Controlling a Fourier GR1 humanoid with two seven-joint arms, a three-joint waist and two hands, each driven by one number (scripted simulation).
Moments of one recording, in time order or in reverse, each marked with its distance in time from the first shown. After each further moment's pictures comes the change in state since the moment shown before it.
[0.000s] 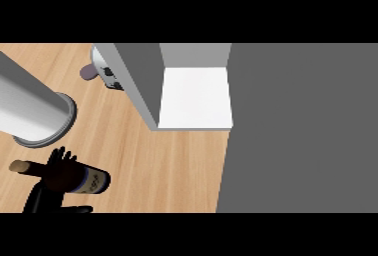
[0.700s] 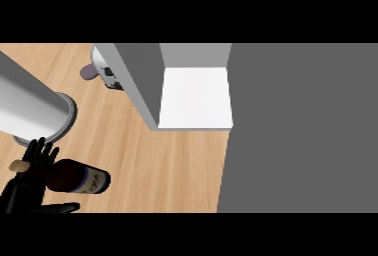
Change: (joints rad) left arm 0.119 -0.031 -0.005 -0.450 0.070 0.087 0.287; right arm 0.023 -0.010 0.023 -0.002 0.001 -0.014 -0.015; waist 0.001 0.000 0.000
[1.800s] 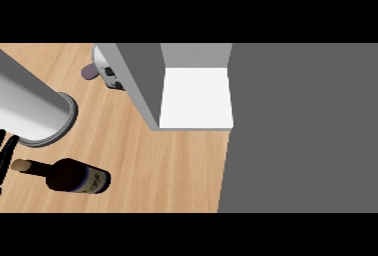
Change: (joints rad) left arm 0.111 -0.031 -0.069 -0.719 0.125 0.230 0.433; right arm 0.045 -0.022 0.002 0.003 -0.031 -0.004 -0.024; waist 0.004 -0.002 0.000
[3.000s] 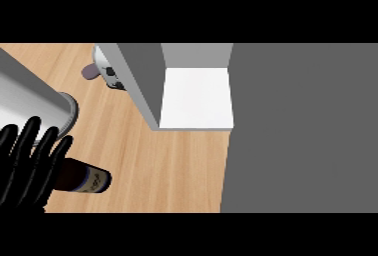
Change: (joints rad) left arm -0.141 -0.053 -0.548 -0.373 -0.324 0.328 0.379; right arm 0.029 -0.023 -0.029 0.033 -0.026 0.018 -0.065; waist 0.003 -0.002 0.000
